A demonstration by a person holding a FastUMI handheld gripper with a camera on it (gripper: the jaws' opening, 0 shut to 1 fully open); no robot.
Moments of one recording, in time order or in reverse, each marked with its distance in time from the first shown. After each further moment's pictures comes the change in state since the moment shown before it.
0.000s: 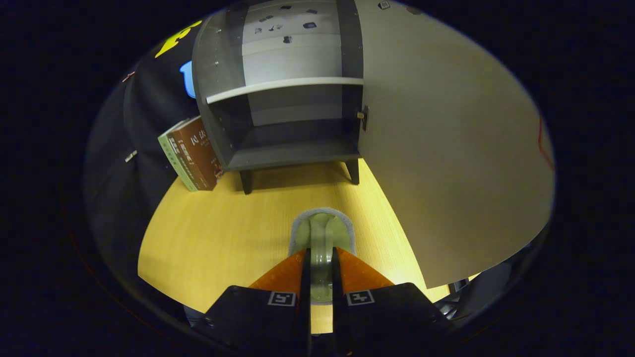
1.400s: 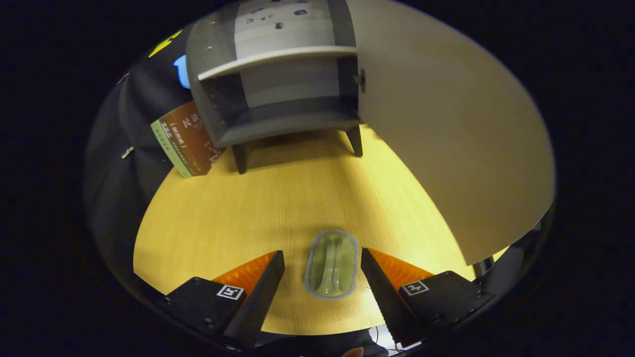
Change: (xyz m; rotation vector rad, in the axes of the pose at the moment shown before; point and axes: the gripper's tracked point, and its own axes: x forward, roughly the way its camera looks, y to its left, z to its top) arm 0.075 0.006 -0.099 0.042 0.114 -0.034
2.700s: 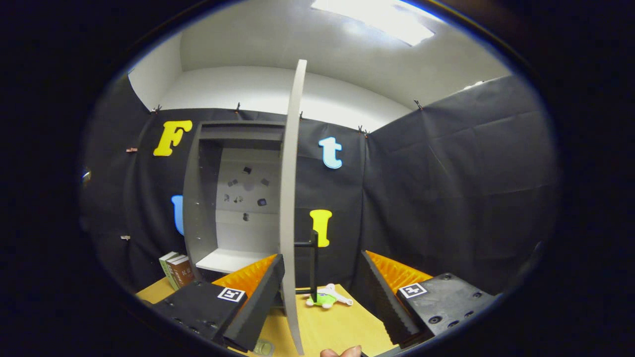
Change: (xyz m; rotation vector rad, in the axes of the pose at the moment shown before) arm -0.348 -0.074 0.312 -0.052 -1.004 -0.091
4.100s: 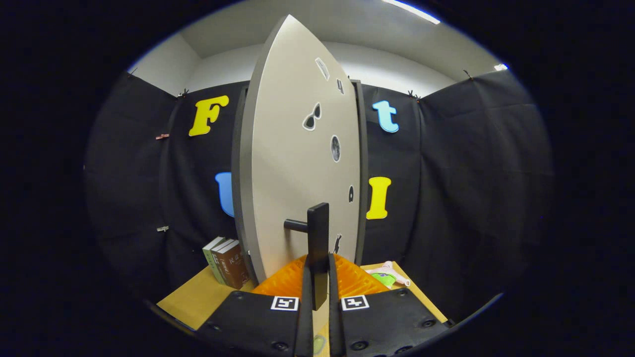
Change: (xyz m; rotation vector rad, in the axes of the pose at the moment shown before) arm 0.011 0.091 -0.048 0.047 0.237 0.194
